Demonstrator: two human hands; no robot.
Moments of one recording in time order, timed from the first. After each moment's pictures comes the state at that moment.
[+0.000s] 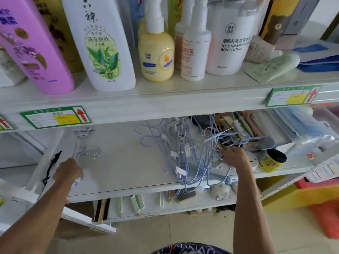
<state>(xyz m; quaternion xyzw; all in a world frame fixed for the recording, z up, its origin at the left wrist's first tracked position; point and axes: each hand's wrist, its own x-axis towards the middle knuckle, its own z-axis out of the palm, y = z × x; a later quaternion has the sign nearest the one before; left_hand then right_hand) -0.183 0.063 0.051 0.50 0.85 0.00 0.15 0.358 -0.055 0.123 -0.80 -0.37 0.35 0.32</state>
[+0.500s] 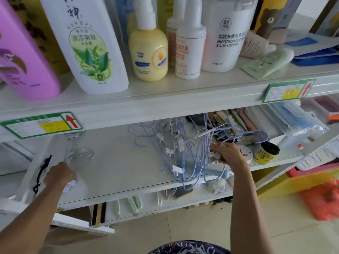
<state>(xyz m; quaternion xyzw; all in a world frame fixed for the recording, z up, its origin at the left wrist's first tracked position) -0.187 0.083 0.050 0.51 0.85 -0.04 0.15 0.366 -0.053 0.096 -0.74 -0.29 0.43 0.42</state>
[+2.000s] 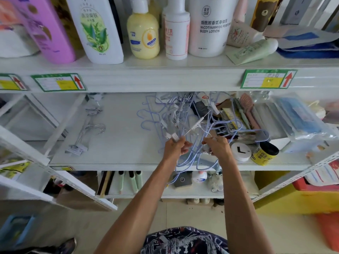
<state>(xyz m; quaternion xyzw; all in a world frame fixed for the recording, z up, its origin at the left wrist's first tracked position) 0.186 -0.049 0.072 0.34 0.49 0.46 0.66 0.369 -0.058 0.078 -0.73 -0.38 0.43 0.37</state>
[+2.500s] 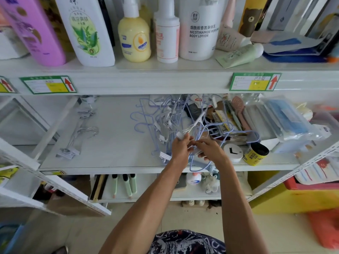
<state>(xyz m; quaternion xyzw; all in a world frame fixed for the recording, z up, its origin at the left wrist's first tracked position) 0.242 -0.049 0.084 0.23 0.46 0.49 0.70 0.363 -0.074 0.101 -0.69 -0.46 0.45 0.32</state>
